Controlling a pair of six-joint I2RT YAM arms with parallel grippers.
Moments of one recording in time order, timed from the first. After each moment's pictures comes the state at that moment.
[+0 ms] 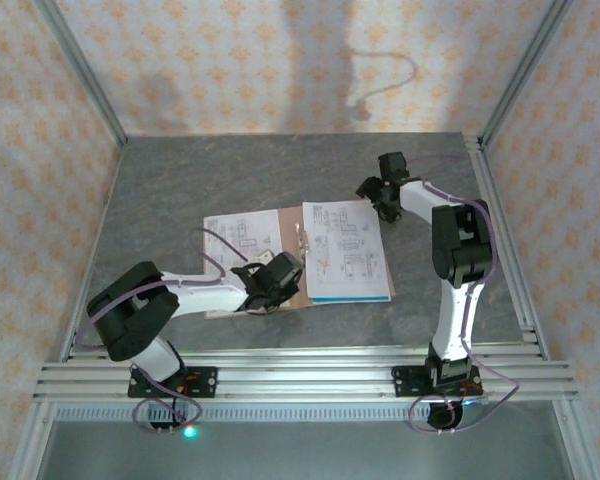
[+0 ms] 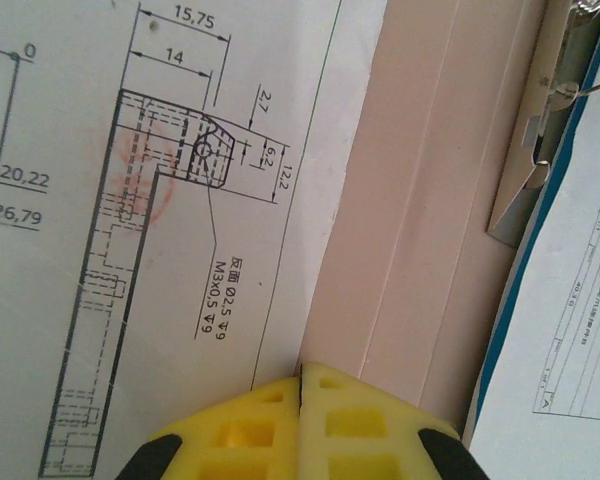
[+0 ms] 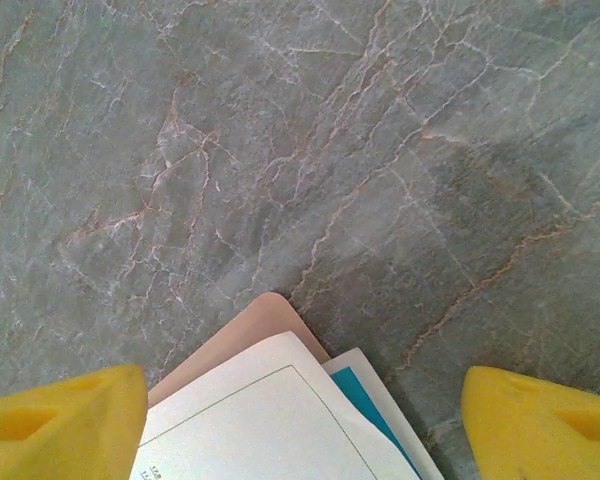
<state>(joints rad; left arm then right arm) -0.84 1.59 0.72 -0.18 -0.17 -1.35 0.19 2.05 1.41 -0.38 -0.07 0.85</state>
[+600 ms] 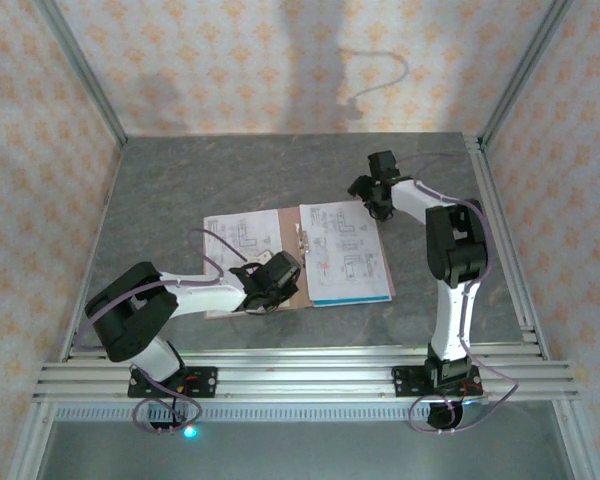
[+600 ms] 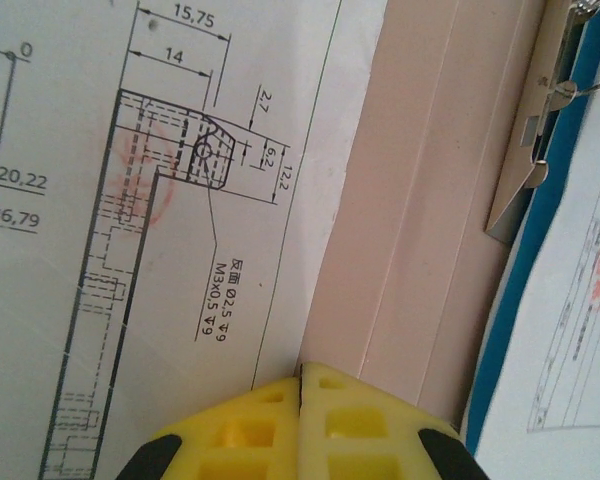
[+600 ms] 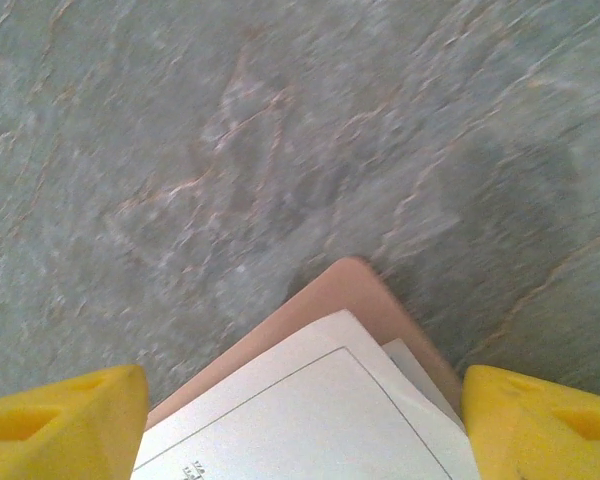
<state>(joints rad) -0.83 1.58 0.71 -0.17 -0.16 -1.34 0.25 2.06 1.45 -0.39 -0.04 0.90</state>
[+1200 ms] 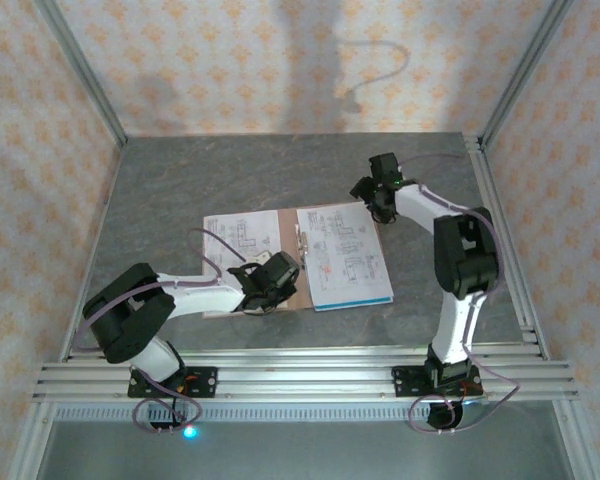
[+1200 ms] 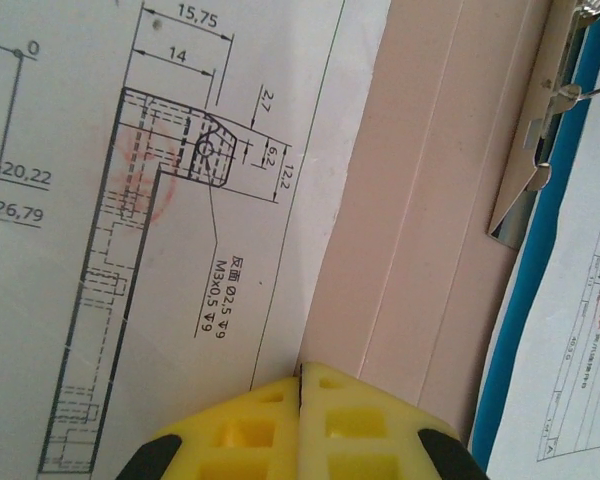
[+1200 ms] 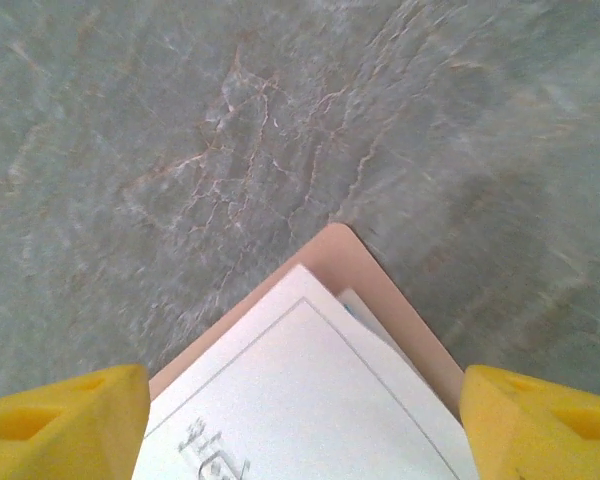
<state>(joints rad) -0.83 1.57 0.70 -0.20 -0.16 -1.33 0.27 1.89 1.32 -0.39 0.02 0.93</state>
